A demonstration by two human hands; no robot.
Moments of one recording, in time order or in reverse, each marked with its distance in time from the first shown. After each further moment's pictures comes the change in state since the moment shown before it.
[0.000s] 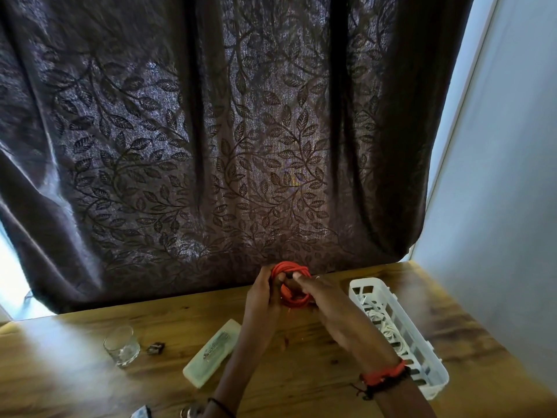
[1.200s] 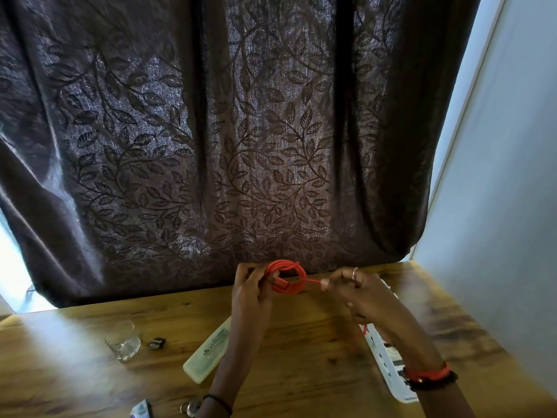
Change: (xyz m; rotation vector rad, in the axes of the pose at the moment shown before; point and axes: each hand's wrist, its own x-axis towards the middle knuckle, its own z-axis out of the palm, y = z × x) left_hand -0.001 -0.013 -0.009 0.234 0.250 0.091; right_hand -0.022 -0.013 -0.052 -0.239 0.058 -0.115
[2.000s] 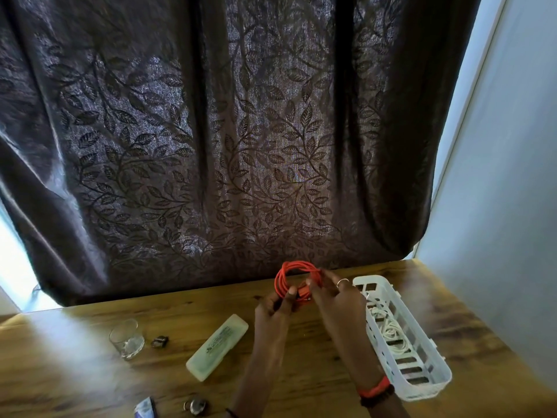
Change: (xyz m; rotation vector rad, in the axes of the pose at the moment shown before) left_hand -0.032 0.007 0.031 -0.774 -0.195 -0.658; right_hand 0.010 0.023 0.057 -0.266 0.508 -0.128
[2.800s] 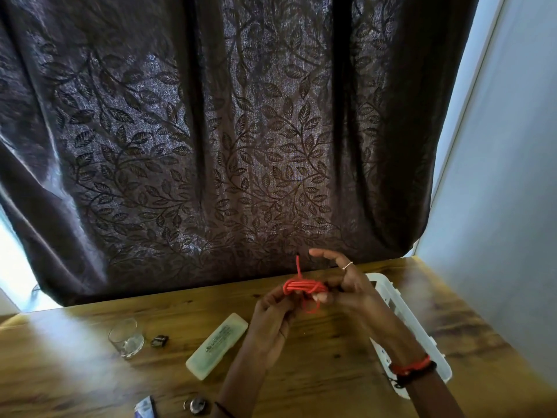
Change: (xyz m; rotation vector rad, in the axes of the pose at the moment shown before) left_hand -0.004 0.018 -0.002 -0.280 -0.158 -0.155; right_hand 0.022 0.007 -0.043 0.594 -0.711 -0.177
